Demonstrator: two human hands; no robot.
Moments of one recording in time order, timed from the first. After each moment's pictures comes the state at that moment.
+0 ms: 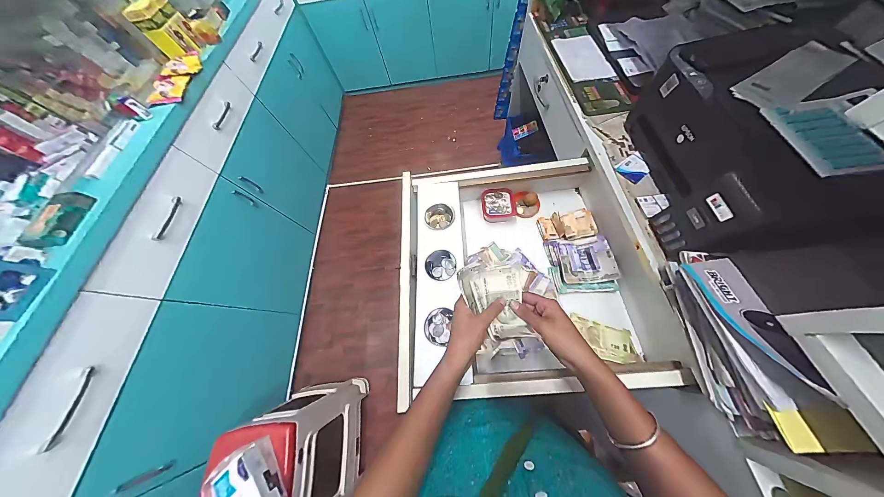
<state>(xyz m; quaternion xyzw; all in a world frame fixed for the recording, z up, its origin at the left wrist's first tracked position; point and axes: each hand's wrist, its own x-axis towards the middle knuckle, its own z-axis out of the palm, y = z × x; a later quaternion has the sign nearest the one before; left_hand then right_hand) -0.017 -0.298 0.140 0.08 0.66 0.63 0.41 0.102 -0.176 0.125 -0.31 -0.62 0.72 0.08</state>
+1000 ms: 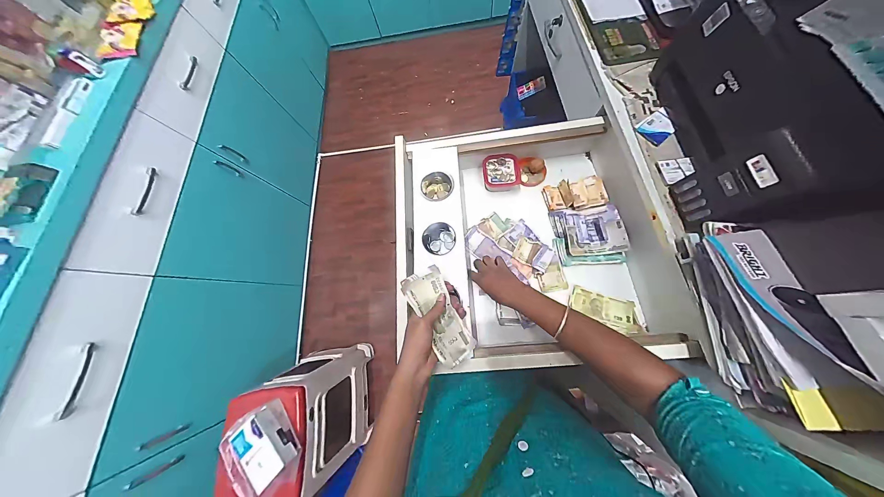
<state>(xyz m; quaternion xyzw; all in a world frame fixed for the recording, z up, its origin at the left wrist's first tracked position) -0.031 -0.369 0.122 -0.15 0.51 0.72 0.44 0.017 -0.175 0.009 -0.02 -0.95 0.21 -0.23</state>
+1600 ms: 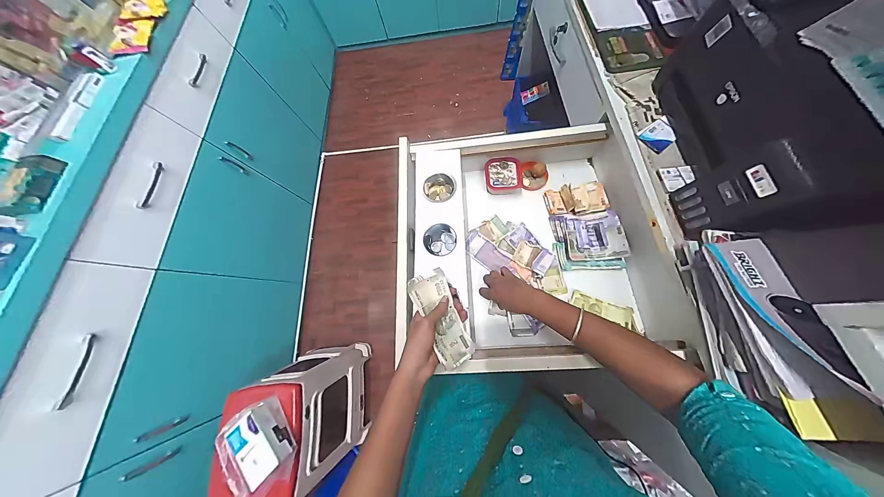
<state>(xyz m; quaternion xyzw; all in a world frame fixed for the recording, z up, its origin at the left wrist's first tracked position) -0.027 -0.368 0.118 -0.16 0.53 0.70 0.46 0.043 -0.157 0.001 0.08 -0.93 0.20 -0.30</state>
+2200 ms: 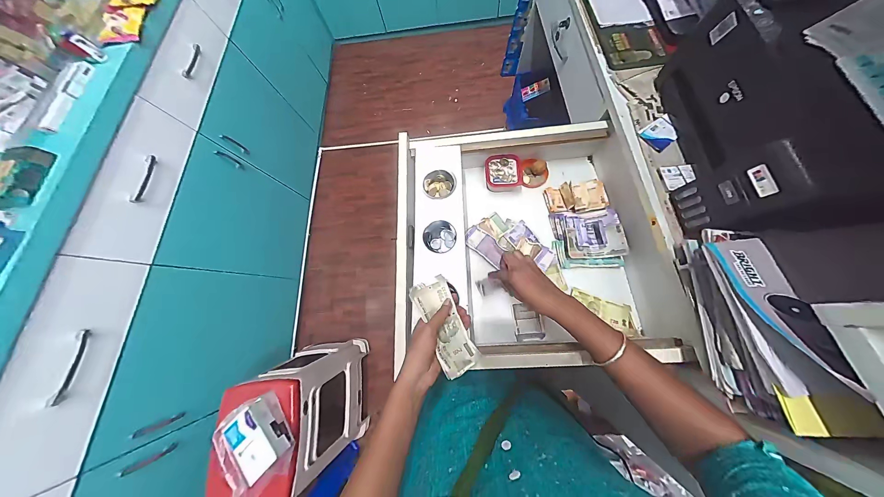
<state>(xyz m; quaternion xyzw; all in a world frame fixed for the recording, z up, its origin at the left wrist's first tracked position) -0.016 -0.376 0.115 -0.17 0.51 0.69 0.48 0.063 -0.146 0.071 -0.08 -0.94 0.31 -0.11</state>
